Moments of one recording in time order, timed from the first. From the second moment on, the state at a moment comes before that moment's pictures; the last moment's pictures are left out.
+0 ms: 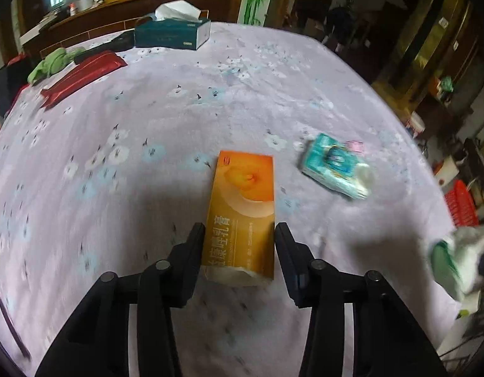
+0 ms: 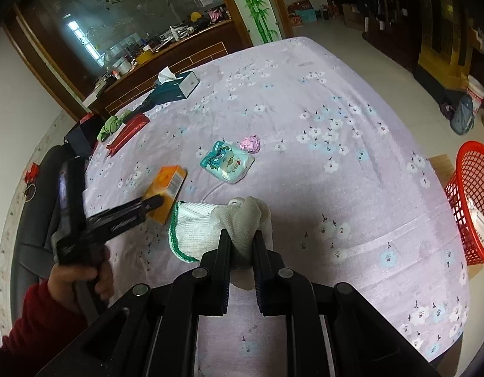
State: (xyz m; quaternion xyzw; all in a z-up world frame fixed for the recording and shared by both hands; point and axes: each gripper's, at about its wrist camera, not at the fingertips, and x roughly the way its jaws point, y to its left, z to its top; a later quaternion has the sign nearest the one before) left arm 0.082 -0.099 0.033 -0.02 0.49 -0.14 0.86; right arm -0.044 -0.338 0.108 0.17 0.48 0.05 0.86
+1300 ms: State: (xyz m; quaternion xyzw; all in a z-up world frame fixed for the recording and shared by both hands) left arm -0.064 -0.165 0.073 0.00 0.44 -0.10 0.89; right arm -0.119 -0.390 0.119 0.16 0.46 0.04 0.87
